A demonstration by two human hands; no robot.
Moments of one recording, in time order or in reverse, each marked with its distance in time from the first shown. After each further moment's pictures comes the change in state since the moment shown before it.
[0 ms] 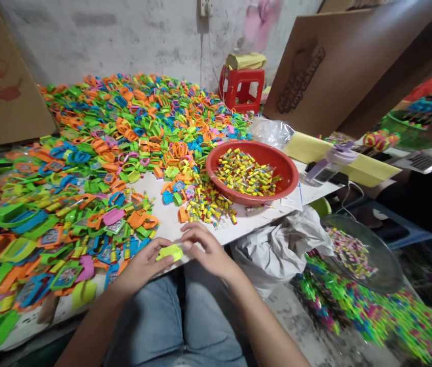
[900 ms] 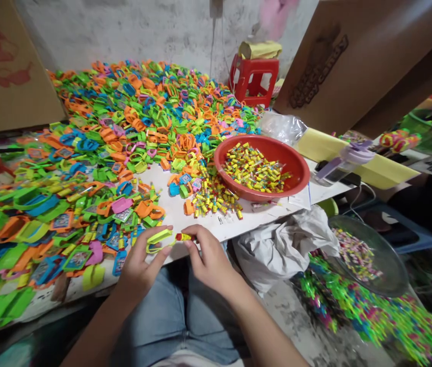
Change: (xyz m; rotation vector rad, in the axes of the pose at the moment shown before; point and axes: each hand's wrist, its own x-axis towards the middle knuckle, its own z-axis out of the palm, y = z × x) left_hand -0.030 0.009 0.015 0.417 0.446 0.392; right_hand -0.017 -0.038 0.021 -0.170 0.132 -0.027
